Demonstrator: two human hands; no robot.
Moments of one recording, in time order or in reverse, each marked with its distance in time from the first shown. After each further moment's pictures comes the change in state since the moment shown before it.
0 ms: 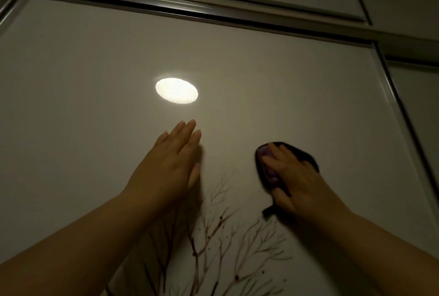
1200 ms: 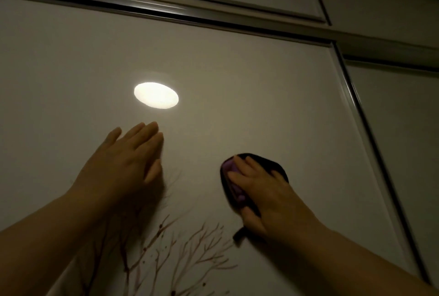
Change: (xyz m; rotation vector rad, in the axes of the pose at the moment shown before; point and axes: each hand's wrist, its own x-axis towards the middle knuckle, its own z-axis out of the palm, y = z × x) left_hand 0.029 0.016 0.015 0.211 -0.036 0.017; right_hand -0.030 0.035 -0.003 0.002 0.014 -0.135
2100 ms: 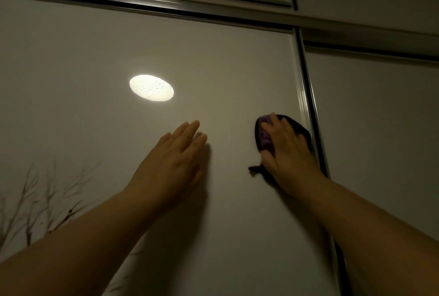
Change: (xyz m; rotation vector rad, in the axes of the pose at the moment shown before) left_hand 0.065 0.201 0.003 -0.158 0.038 0.022; right_hand -0.030 0.160 -0.075 -0.050 0.102 0.338
